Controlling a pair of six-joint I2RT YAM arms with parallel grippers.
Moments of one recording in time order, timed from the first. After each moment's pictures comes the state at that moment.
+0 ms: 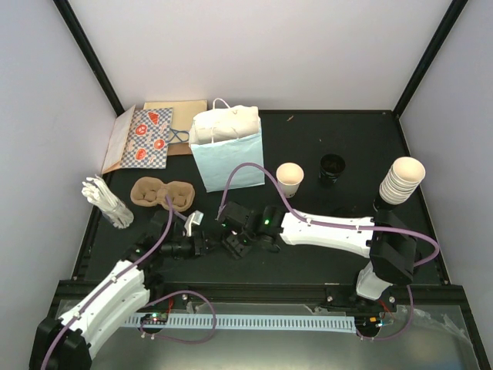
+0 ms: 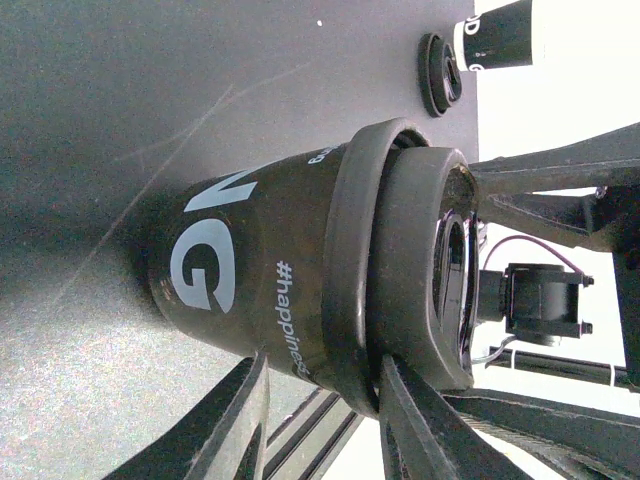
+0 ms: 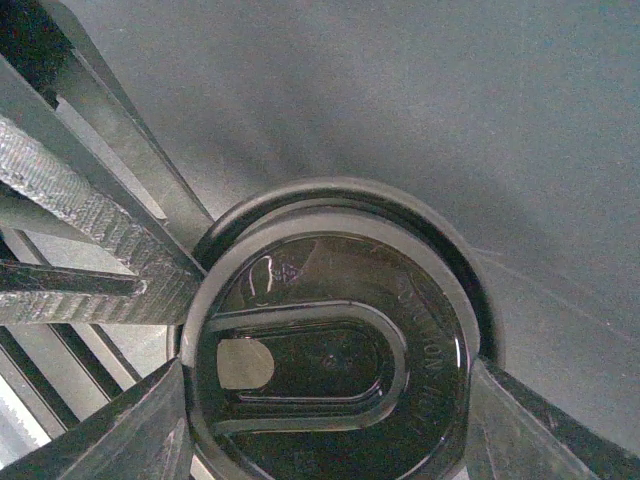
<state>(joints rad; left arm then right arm) -0.42 0.62 0.19 -0.28 0.75 -0.81 1.23 1.64 1.21 -0.69 0.07 0.37</state>
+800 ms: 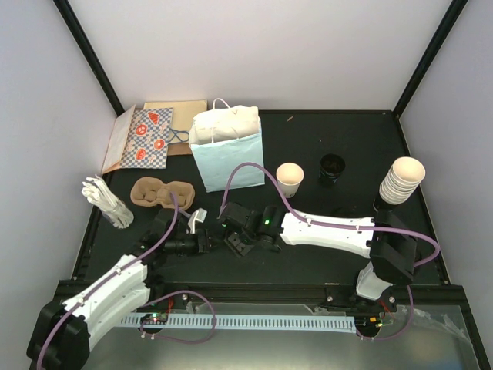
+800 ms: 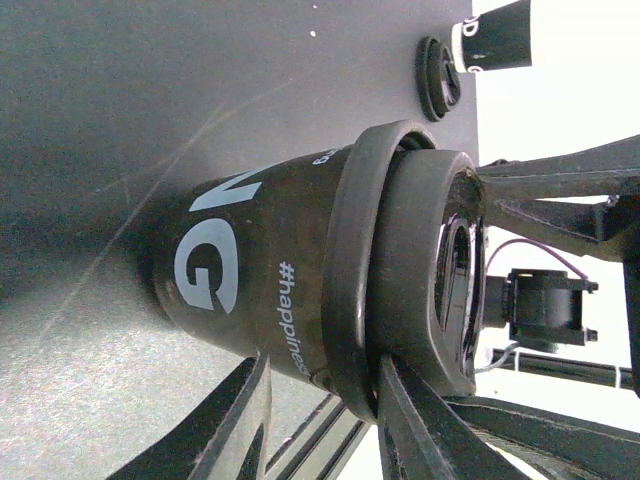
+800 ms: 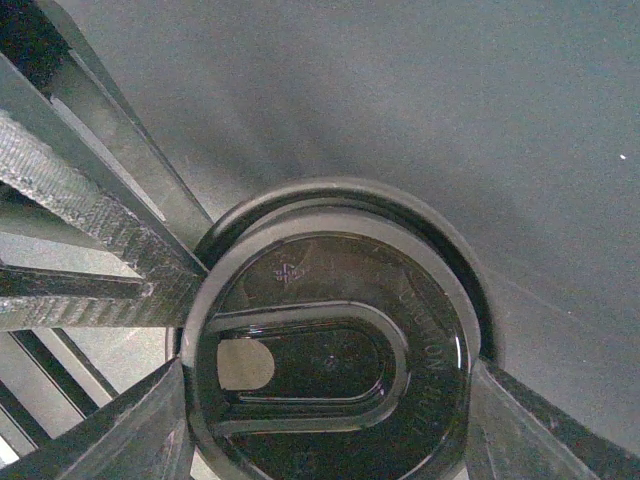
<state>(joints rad) -0.45 0.74 0.17 -0.12 0.74 -0.83 1.23 1.65 1.21 -0.71 0.13 0.37</state>
